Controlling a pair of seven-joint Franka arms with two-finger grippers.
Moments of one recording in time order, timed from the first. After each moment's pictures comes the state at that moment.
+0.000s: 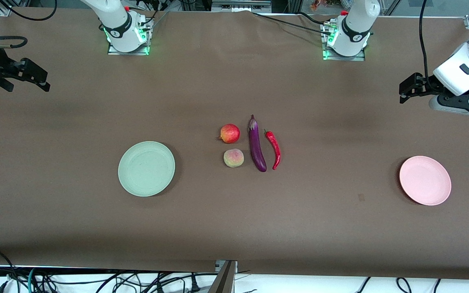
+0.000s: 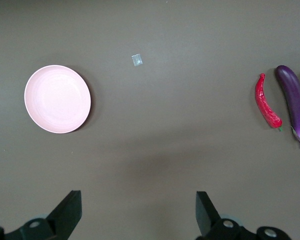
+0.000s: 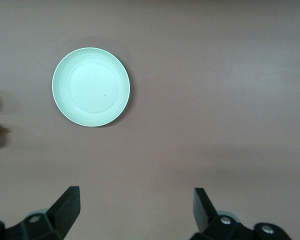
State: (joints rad) left arm -0.03 0.02 -0.07 -1.58 0.05 1.55 0.08; right arm 0.21 -0.11 -0.17 -1.71 -0.02 1.63 0.02
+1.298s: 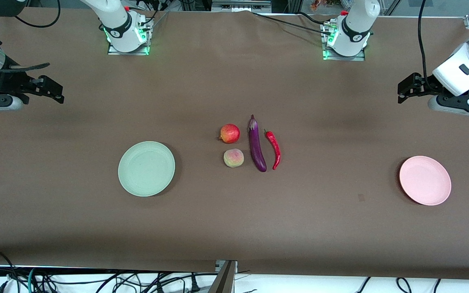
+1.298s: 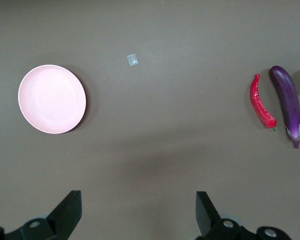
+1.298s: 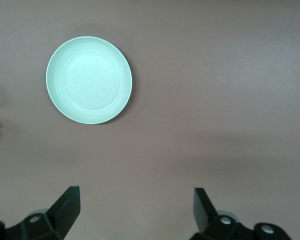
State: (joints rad) left arm -0.03 0.03 -0.07 -1.58 0.03 1.55 0.08; right arm 0.23 -0.03 -0.17 -1.71 -0.02 1.65 -0.01
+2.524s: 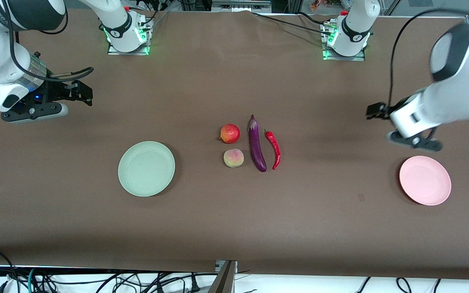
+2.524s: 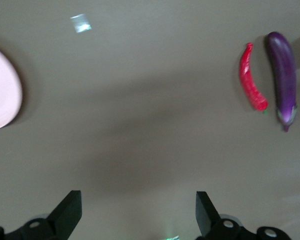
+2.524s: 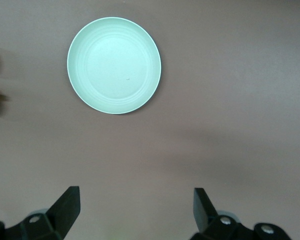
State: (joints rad) left arm -0.07 0.28 -0.08 -1.59 -0.08 1.60 0.08; right arm 0.32 0.04 -0.16 -1.70 -0.02 1.65 -0.05
